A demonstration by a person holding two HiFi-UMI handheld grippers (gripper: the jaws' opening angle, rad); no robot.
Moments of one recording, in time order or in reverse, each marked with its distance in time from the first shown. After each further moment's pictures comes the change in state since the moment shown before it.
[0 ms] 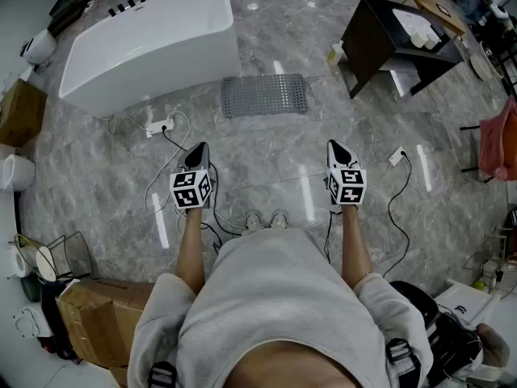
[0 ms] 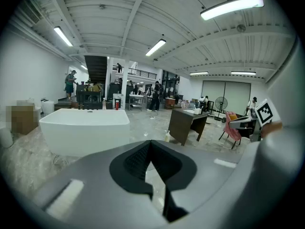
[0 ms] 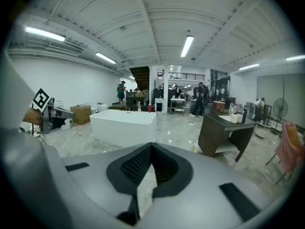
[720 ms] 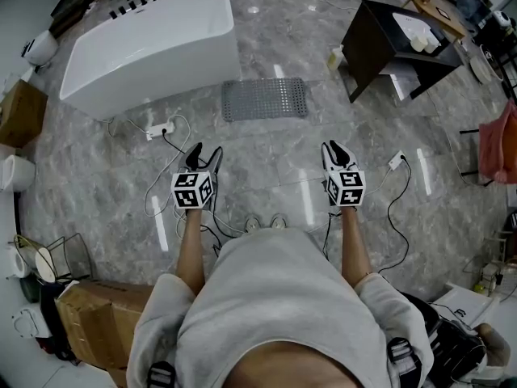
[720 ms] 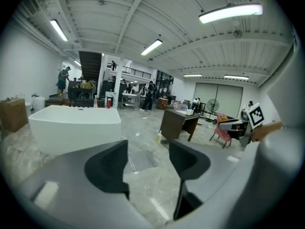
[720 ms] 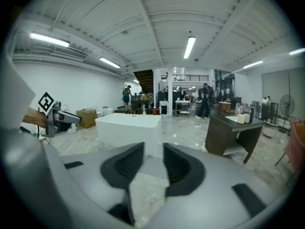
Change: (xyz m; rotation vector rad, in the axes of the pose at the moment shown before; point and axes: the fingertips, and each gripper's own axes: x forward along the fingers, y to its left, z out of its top) left arm 0.010 -0.017 -0.004 -0.004 0.003 -0.098; right arm 0.008 0.009 0.002 0.013 -0.041 0.076
